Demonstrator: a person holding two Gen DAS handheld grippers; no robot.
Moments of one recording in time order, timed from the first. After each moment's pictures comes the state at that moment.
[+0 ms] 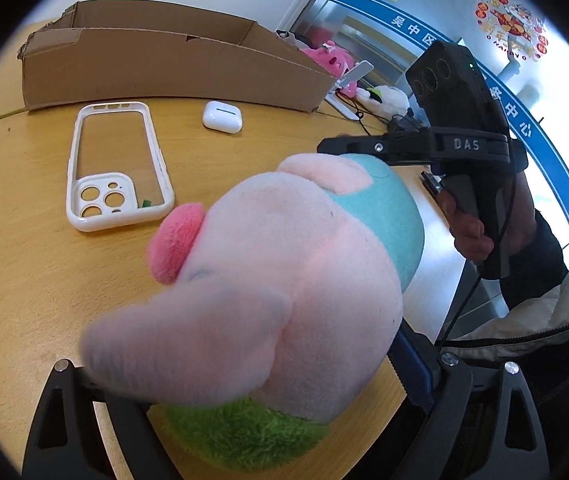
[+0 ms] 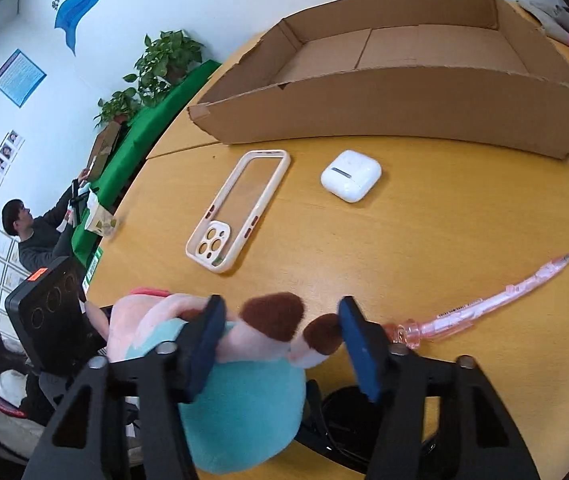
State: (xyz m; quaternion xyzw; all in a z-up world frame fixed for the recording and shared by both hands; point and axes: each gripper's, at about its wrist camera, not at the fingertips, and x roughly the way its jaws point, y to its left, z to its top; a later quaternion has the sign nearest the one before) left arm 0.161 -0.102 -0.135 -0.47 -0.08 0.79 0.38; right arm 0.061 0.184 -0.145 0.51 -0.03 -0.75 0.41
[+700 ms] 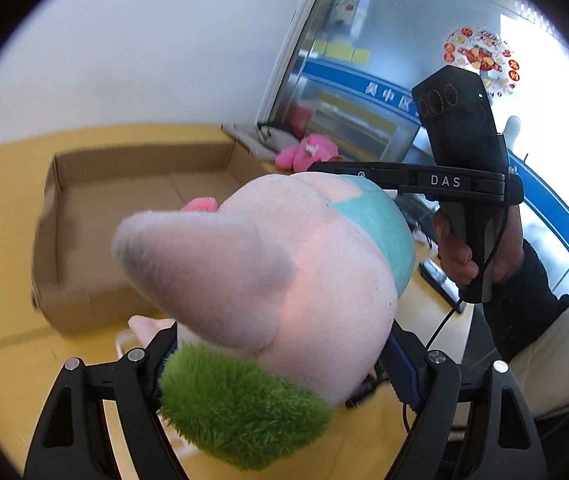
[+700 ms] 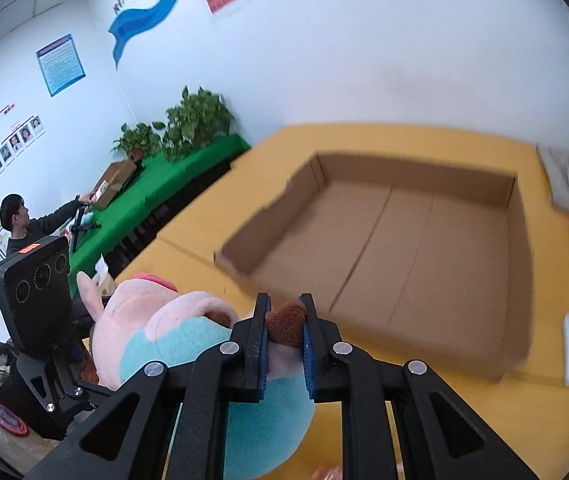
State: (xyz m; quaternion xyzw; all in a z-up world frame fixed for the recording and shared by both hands) left arm 0.065 -0.090 0.007 -0.33 -0.03 0.86 0.39; right arm 0.001 0.168 0.008 0.34 0.03 -0.83 0.43
